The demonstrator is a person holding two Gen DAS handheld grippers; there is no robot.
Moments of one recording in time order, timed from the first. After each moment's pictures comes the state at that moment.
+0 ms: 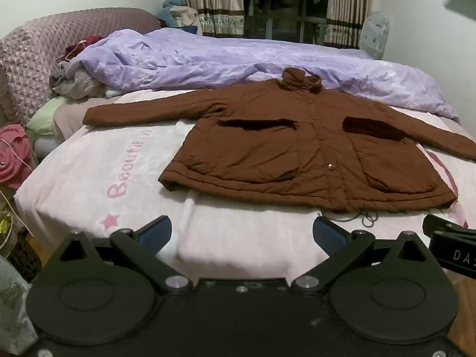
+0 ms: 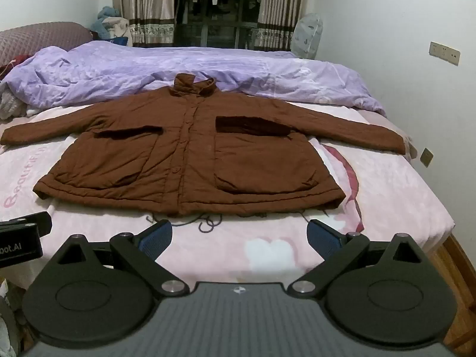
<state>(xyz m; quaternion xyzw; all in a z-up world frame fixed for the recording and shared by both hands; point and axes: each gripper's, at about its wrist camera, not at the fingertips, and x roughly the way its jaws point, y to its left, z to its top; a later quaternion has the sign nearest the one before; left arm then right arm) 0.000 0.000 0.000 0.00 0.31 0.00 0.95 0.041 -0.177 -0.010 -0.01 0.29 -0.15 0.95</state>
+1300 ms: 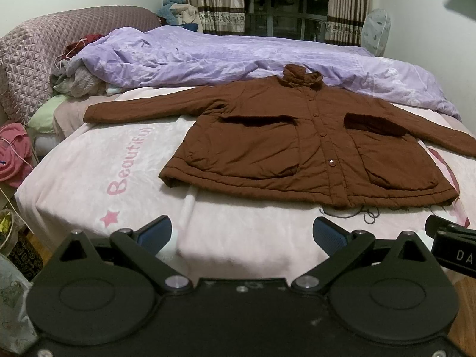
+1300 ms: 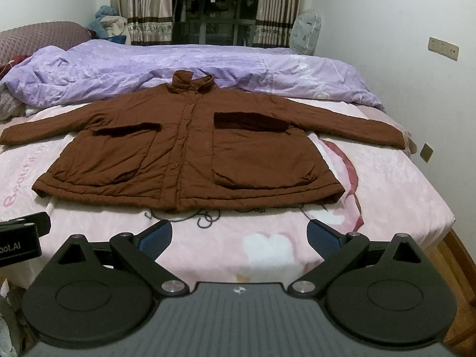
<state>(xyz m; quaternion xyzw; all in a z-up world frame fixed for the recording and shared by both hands) 0.003 0.000 -0.003 0.00 0.31 0.00 0.95 0.039 -0.182 -0.014 0.00 0.29 -0.15 0.94</state>
